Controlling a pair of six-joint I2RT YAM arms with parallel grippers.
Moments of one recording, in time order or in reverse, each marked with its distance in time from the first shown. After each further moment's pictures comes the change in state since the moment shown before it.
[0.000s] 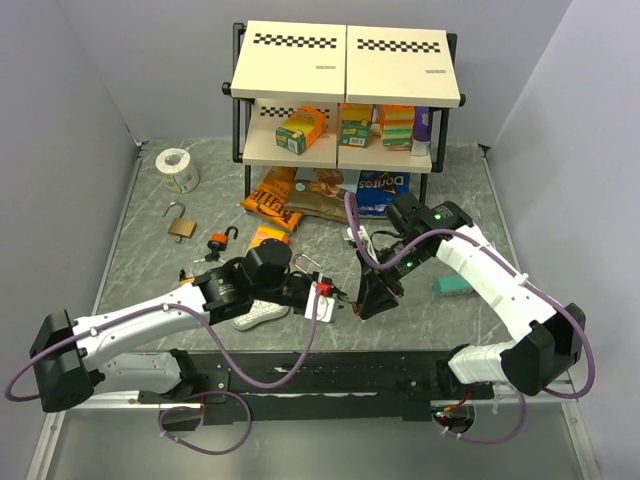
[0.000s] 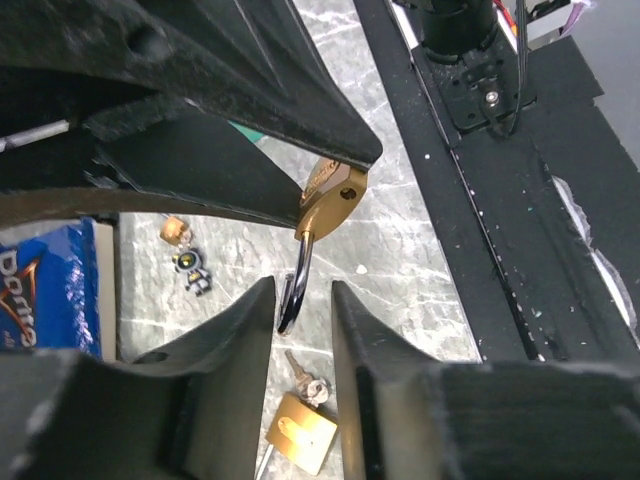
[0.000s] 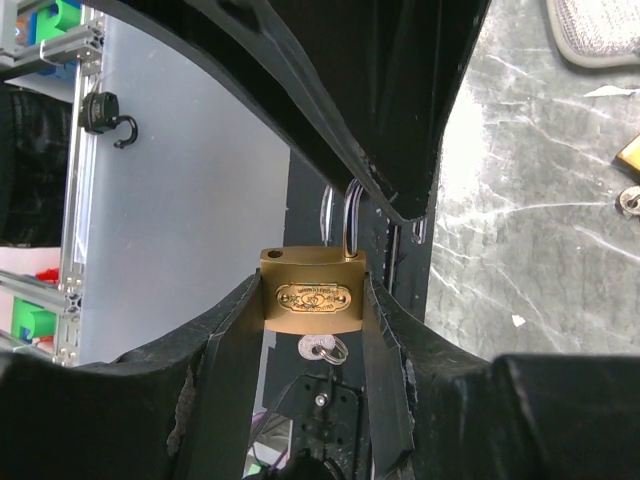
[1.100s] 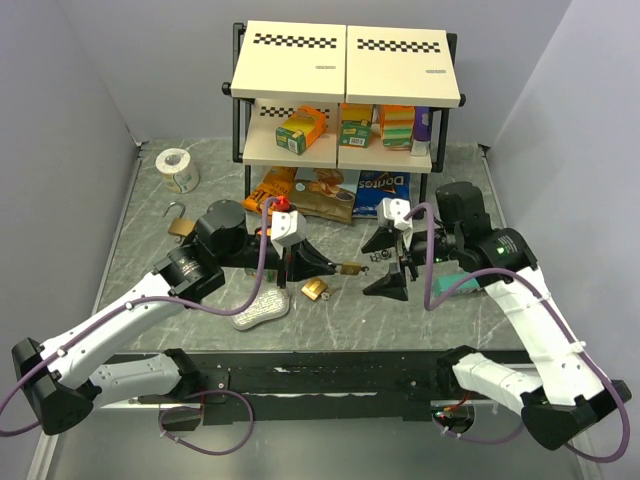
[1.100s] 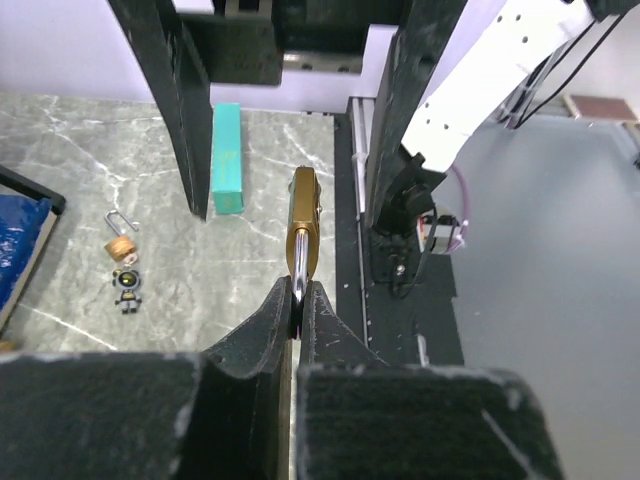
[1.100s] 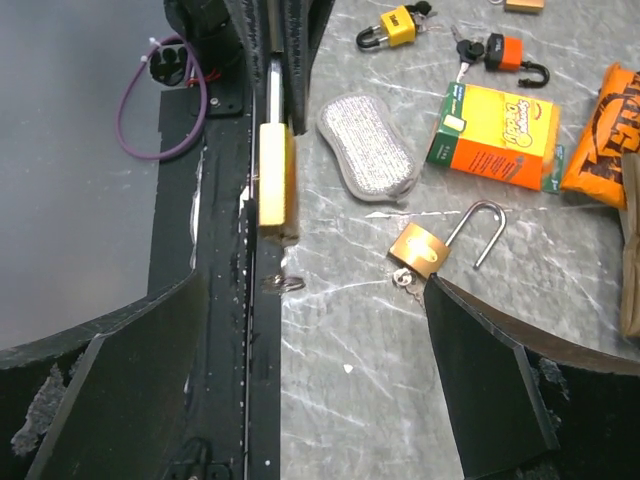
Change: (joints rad) left arm 0.209 -0.084 0.179 0.014 0.191 -0.667; right arm -0.102 -0.306 0.010 0.403 0.031 0.216
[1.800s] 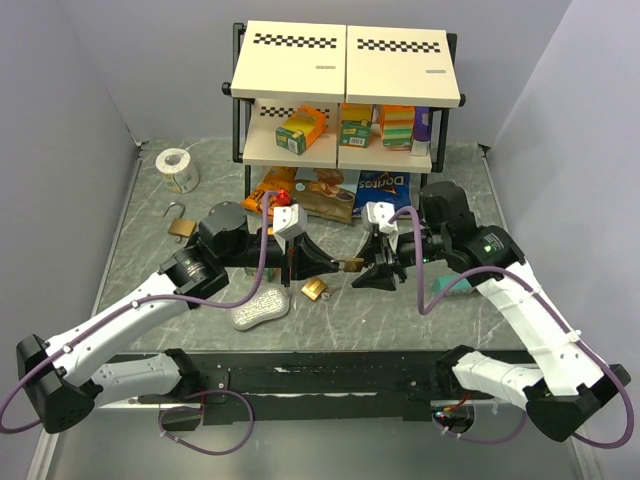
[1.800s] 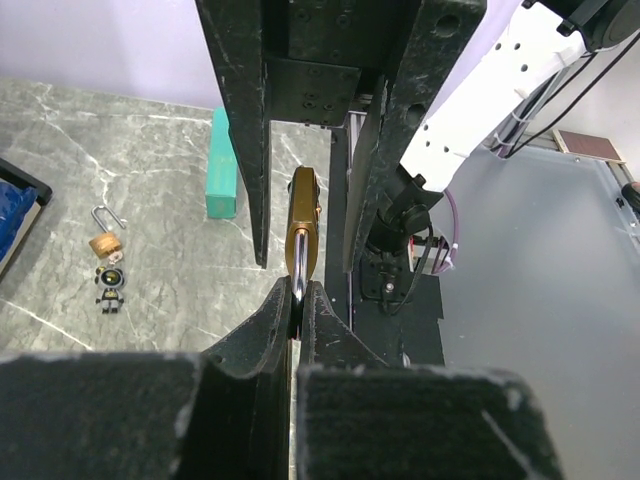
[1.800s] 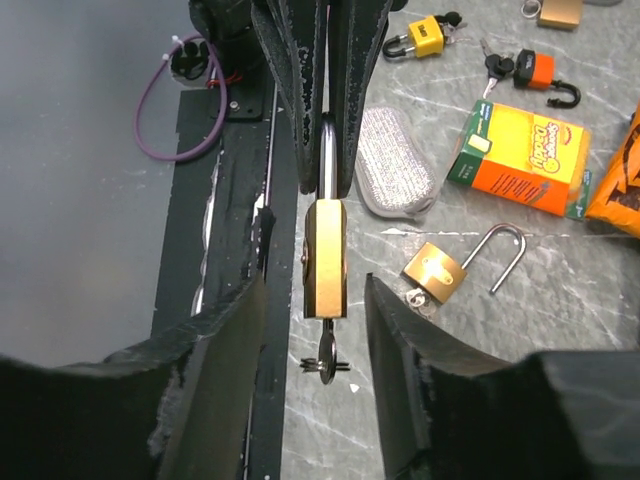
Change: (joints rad) left arm 0.000 0.009 -0.037 0.097 -0.029 -0.130; right arm 0.108 0.034 0.000 0.063 0.035 0.044
